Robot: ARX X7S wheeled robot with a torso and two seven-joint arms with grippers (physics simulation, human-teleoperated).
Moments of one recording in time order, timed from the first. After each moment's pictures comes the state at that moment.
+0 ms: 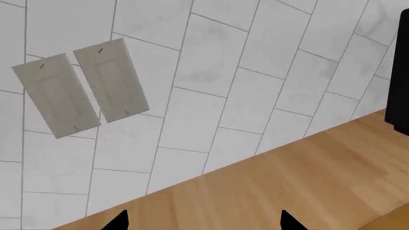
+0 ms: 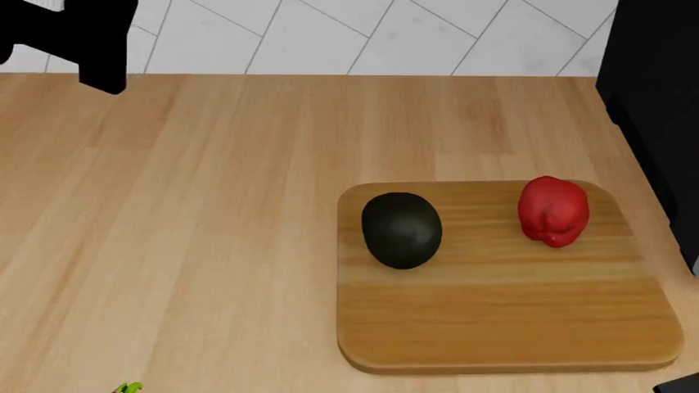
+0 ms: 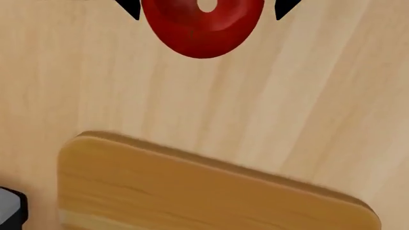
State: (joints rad) left arm -1.88 -0.72 1.41 -0.13 -1.60 -0.59 -0.45; right arm 1.72 1.57 -1.55 -0.68 2.07 0.92 0.65
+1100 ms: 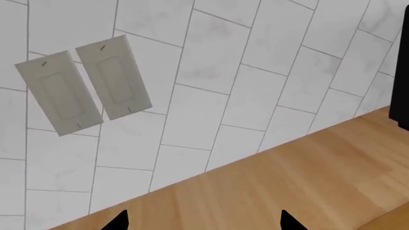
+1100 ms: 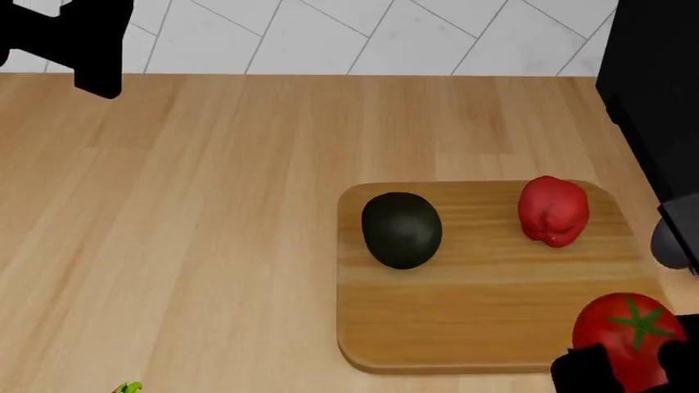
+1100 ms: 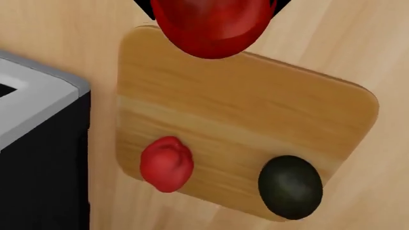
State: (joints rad) left arm -1.87 -0.73 1.40 -0.13 -1.58 -0.60 -0.45; right arm 1.83 1.34 -1.37 -0.42 2.10 1.06 0.67
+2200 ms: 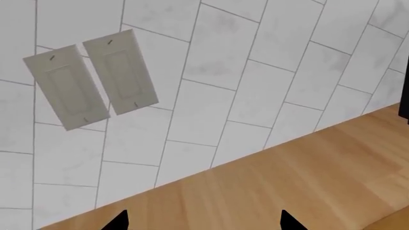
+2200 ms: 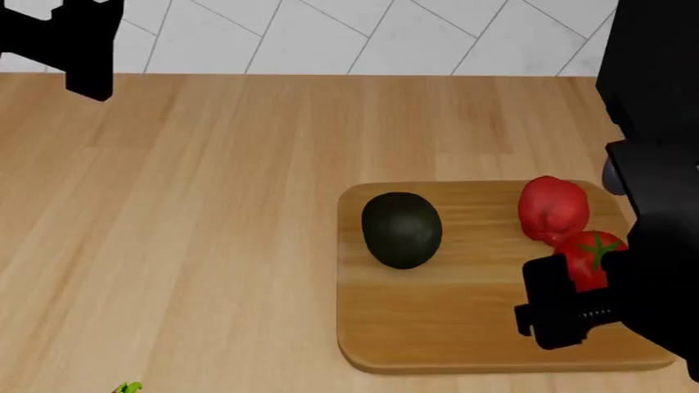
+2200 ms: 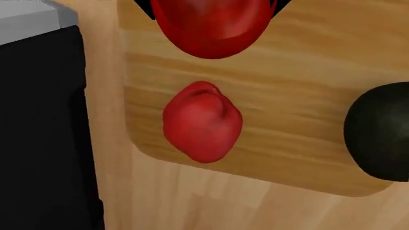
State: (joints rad) left arm -1.85 -0.74 1.39 -0.13 -1.57 -0.61 -0.45; right arm 1.61 1.05 -1.43 -0.01 1.76 0.84 0.49
